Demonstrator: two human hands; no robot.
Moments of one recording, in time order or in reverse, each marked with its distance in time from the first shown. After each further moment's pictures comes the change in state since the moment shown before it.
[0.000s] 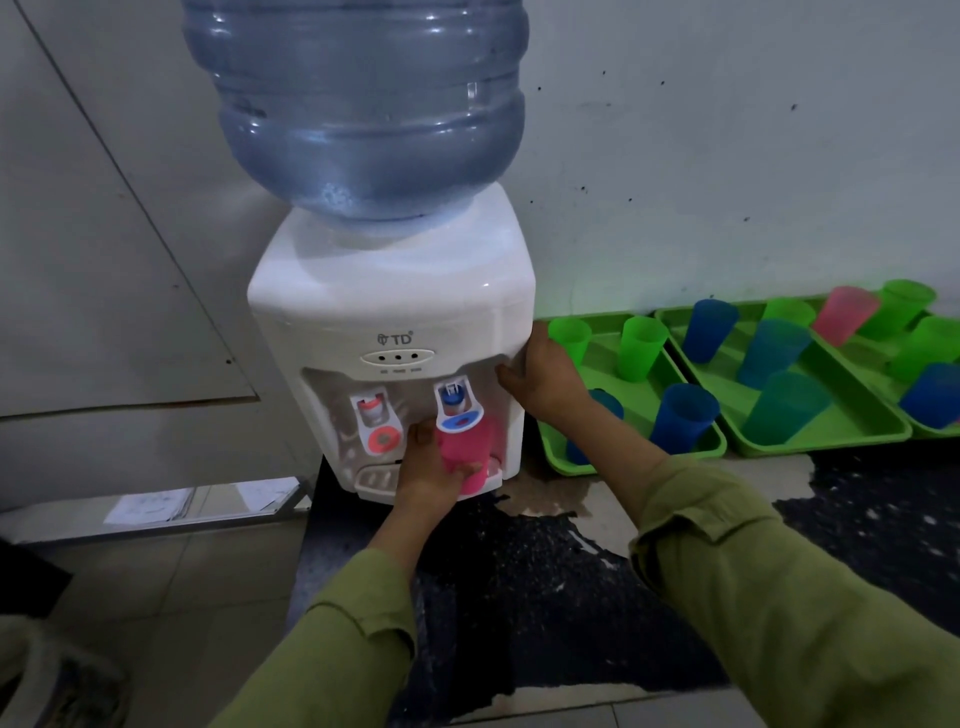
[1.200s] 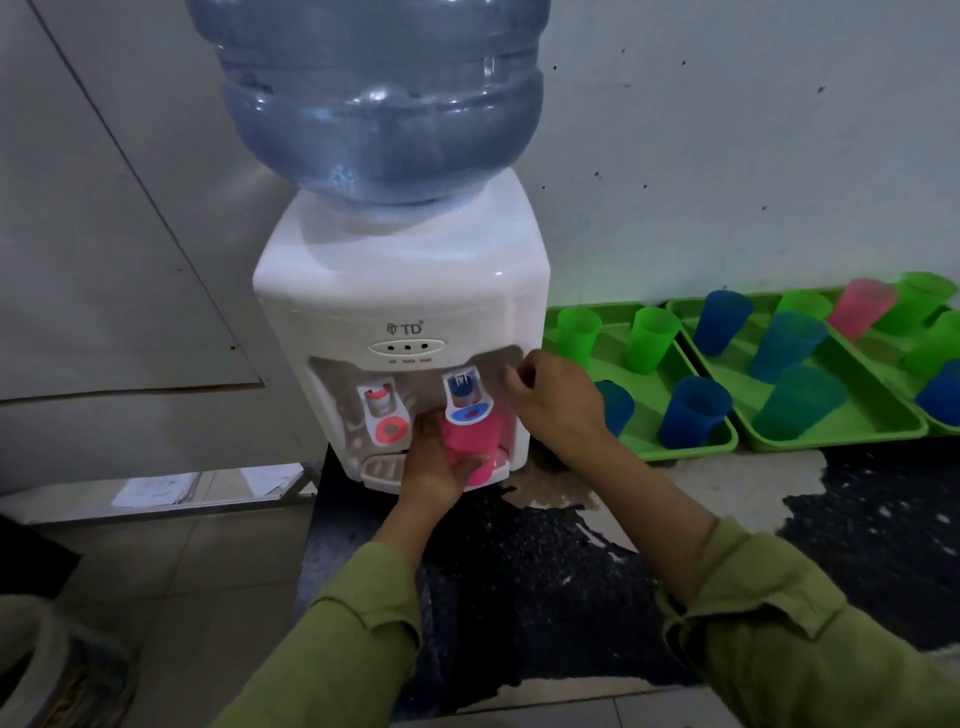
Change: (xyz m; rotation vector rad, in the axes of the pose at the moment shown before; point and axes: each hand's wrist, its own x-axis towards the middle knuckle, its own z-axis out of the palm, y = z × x) left_hand 0.004 -0.017 0.007 -0.163 0.035 0.000; right_hand -0.037 -0.021 0.004 -0.126 0.071 0.111
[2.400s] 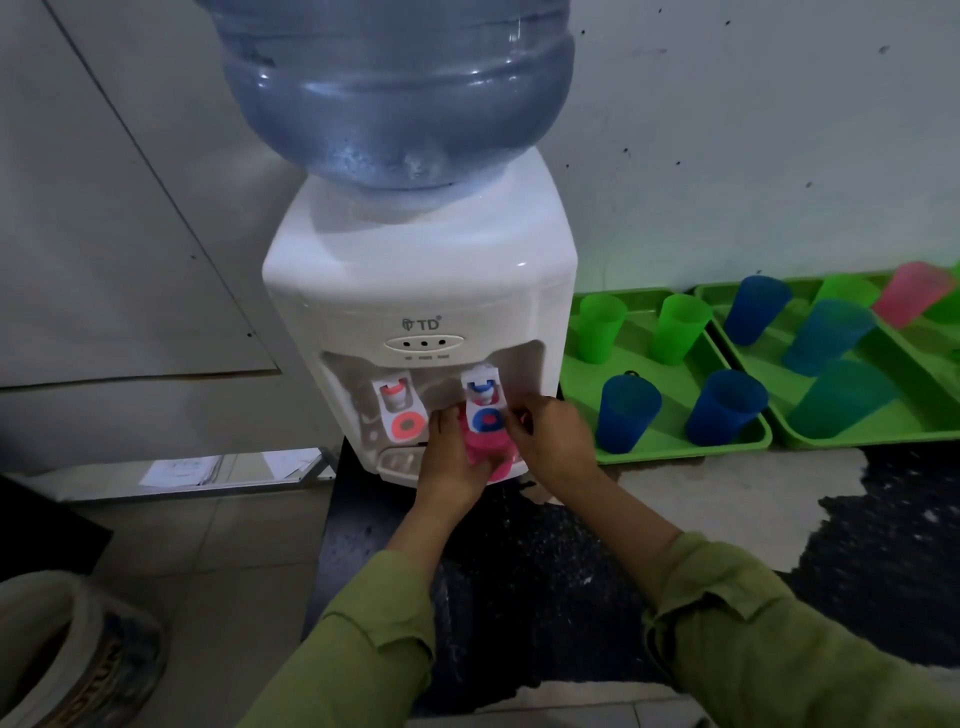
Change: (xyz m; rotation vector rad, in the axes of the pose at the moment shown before) left_hand 0.003 -0.002 0.001 -0.010 0.007 0.052; right_hand -0.003 0.030 0.067 0.000 -0.072 -0.076
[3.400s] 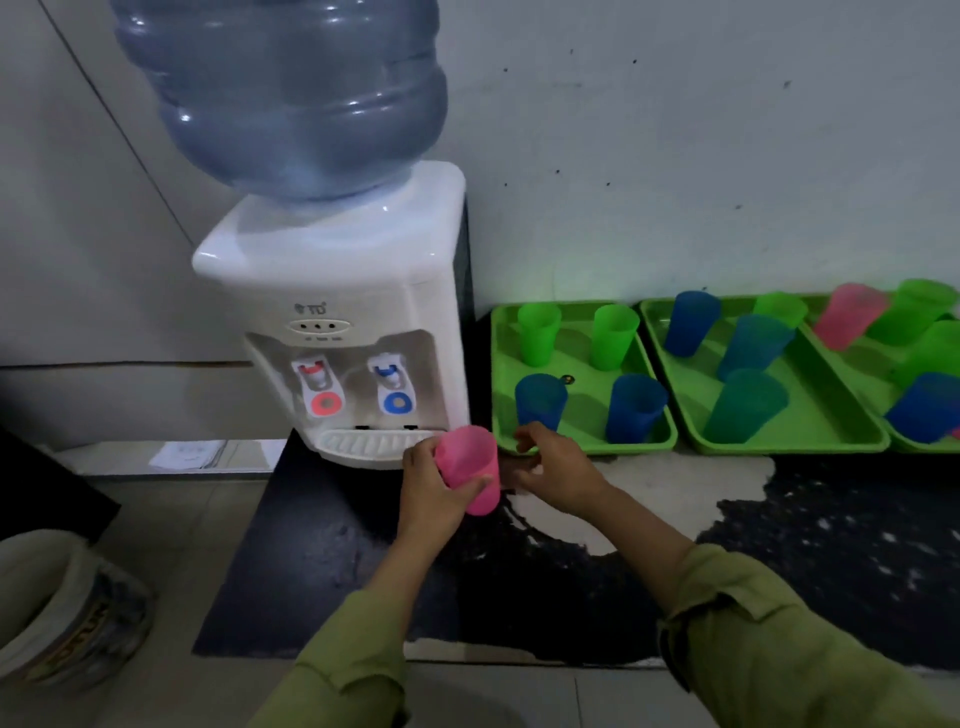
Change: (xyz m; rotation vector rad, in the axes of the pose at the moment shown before) left_hand -0.083 0.049 0.082 -0.033 0.157 -0.107; right_hand -0.045 0.133 -0.067 0.159 -0.326 -0.129
